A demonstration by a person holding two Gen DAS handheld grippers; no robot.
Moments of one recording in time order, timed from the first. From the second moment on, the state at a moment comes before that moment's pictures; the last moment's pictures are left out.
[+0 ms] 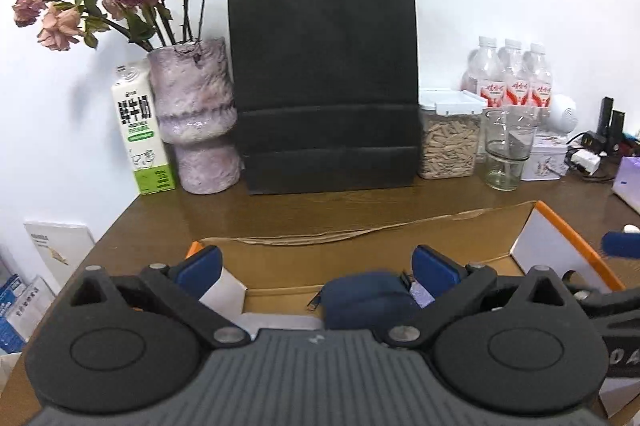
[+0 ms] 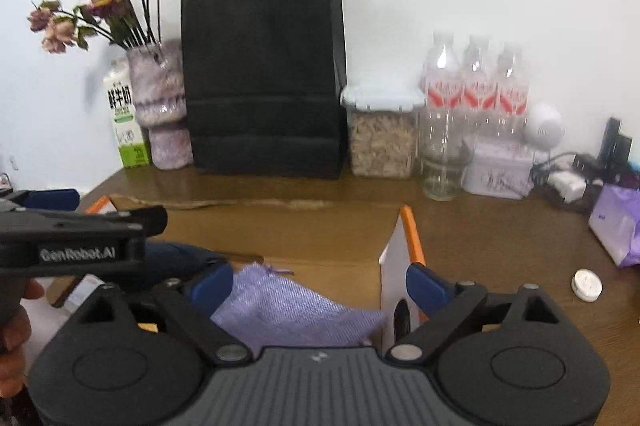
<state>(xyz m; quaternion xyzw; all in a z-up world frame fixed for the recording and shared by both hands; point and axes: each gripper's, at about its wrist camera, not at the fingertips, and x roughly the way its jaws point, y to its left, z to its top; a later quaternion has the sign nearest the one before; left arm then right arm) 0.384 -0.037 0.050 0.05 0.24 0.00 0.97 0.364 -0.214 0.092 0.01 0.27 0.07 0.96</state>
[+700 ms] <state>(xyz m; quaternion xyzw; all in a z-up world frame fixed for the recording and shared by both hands) 0.341 -0.018 0.070 0.01 0.21 0.03 0.98 0.341 -0.210 0.116 -0.01 0.25 0.08 0.97</state>
